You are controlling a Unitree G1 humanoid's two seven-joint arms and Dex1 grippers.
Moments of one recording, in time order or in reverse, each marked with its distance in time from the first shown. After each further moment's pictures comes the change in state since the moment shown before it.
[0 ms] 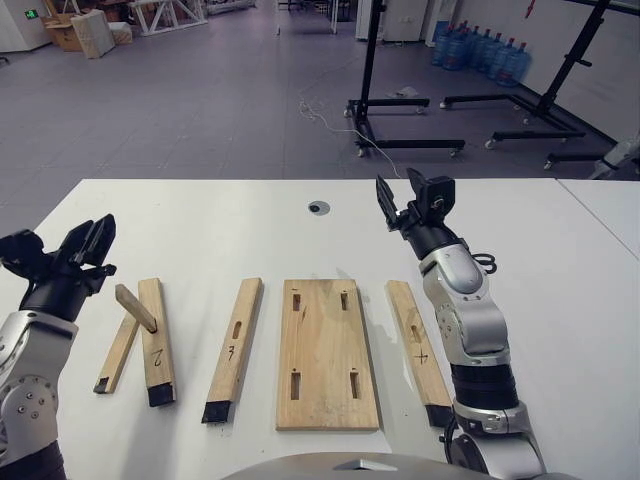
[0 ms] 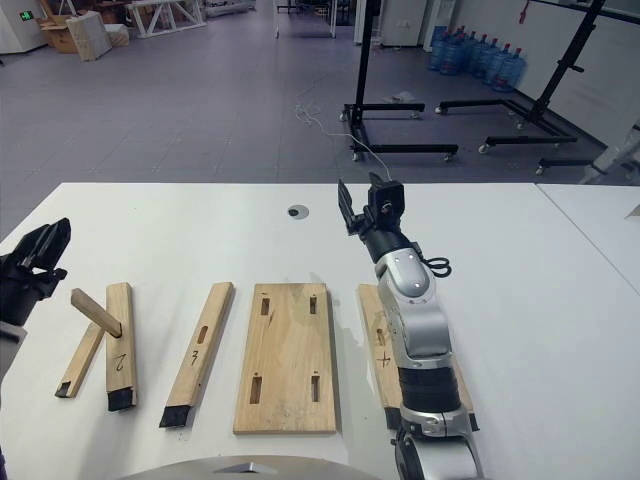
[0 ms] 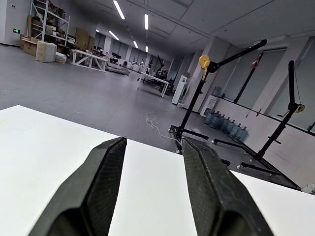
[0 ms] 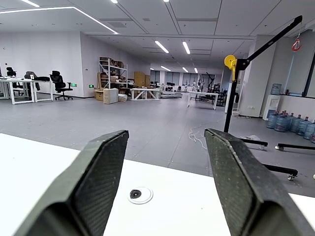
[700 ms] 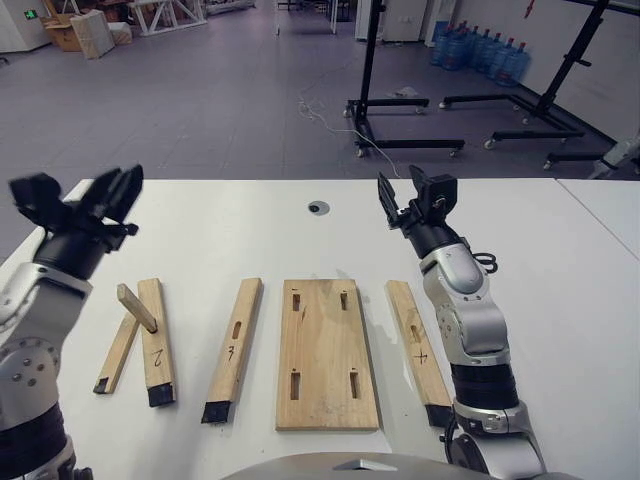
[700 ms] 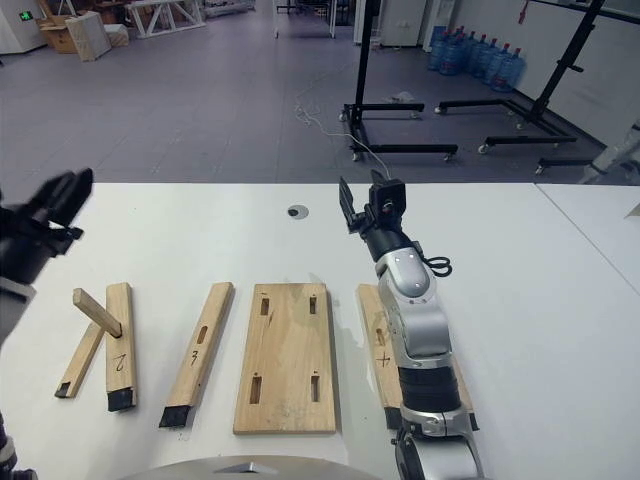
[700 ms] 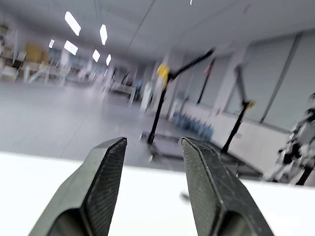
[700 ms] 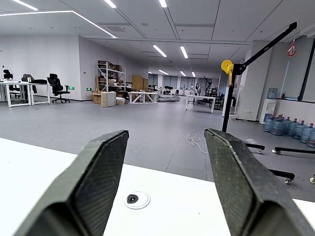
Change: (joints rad) left arm -0.102 0.069 -0.155 0.019 -0.005 0.056 0.010; right arm -0.001 0.003 0.006 0.017 -0.003 -0.028 -0.011
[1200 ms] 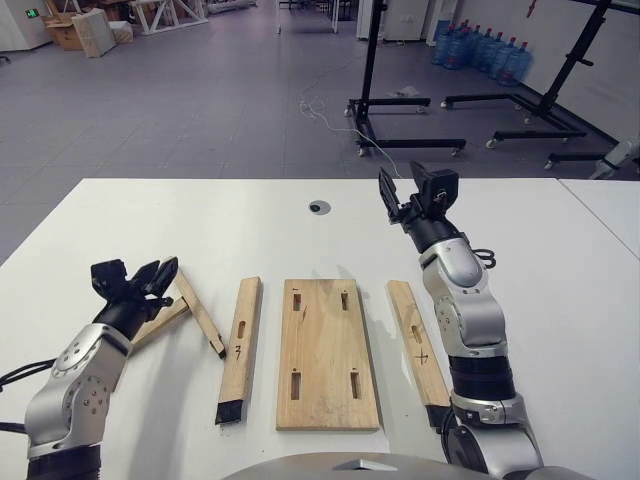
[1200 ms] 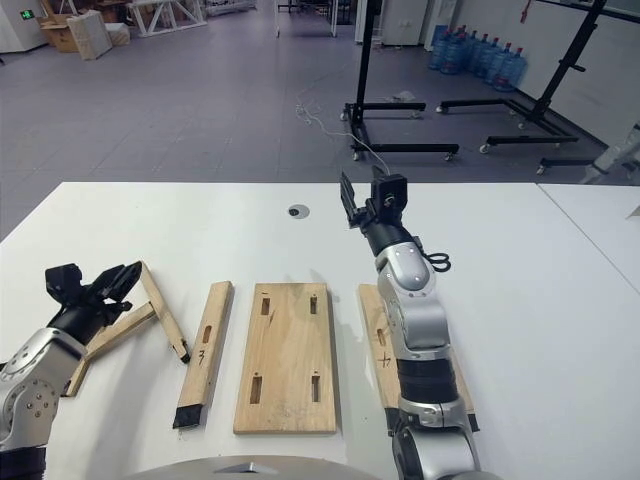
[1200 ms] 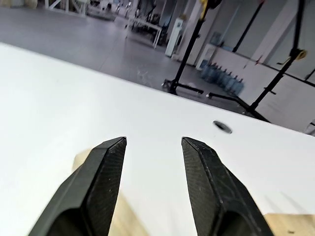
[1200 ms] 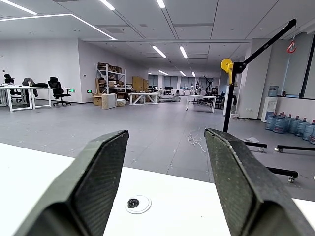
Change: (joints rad) left arm 0.111 -0.127 -0.093 0.100 0.190 -0.116 -0.091; right arm -0.037 0.005 -0.020 0.027 0.013 -0.001 0.004
